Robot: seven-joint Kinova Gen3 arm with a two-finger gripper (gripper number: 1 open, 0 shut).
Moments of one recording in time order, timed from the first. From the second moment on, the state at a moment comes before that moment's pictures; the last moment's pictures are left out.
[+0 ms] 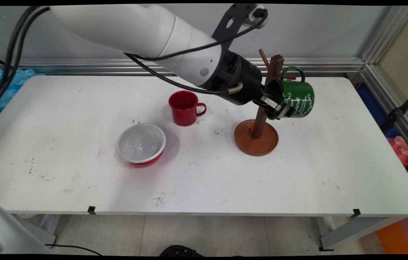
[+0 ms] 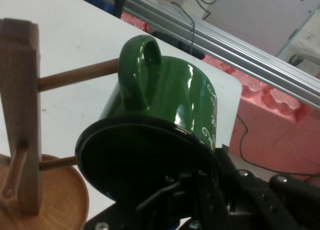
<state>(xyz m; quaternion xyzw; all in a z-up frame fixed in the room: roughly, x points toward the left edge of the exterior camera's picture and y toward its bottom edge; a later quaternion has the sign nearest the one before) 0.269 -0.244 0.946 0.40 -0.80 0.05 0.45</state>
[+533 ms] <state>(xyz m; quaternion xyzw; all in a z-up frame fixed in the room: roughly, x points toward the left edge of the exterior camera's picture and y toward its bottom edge) 0.290 -0.231 0.965 0.39 -0.80 0.05 0.45</state>
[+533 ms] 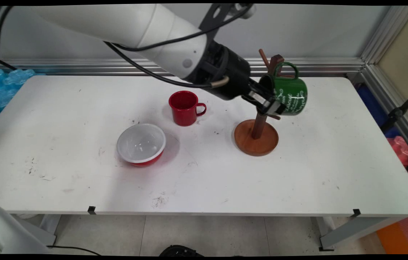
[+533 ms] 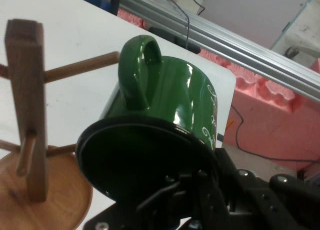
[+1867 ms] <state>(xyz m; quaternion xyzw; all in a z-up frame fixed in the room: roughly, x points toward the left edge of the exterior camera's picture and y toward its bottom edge) 0.384 -0.212 0.976 0.29 -0.90 0.10 0.31</state>
